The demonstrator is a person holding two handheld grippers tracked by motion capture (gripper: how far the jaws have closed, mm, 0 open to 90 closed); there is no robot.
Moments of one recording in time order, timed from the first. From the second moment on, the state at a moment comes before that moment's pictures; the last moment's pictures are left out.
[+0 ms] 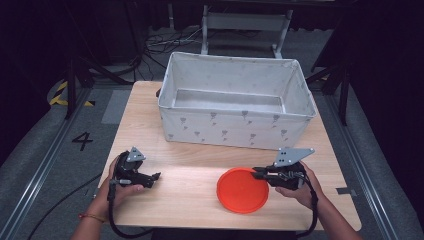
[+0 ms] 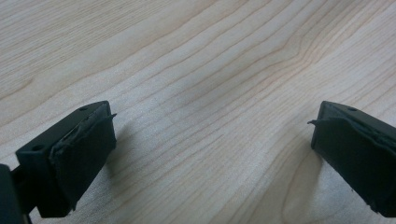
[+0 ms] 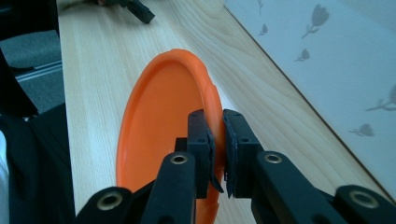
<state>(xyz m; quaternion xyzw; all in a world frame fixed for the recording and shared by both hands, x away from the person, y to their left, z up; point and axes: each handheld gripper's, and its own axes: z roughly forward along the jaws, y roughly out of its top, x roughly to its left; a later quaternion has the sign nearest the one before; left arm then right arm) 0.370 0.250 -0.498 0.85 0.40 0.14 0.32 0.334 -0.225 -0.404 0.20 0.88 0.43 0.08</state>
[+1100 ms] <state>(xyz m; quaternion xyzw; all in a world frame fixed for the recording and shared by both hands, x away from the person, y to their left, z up) 0.369 0.249 -0.498 0.85 0.41 0.14 0.31 0.326 -0.288 -0.298 0.18 0.90 0.37 0.16</state>
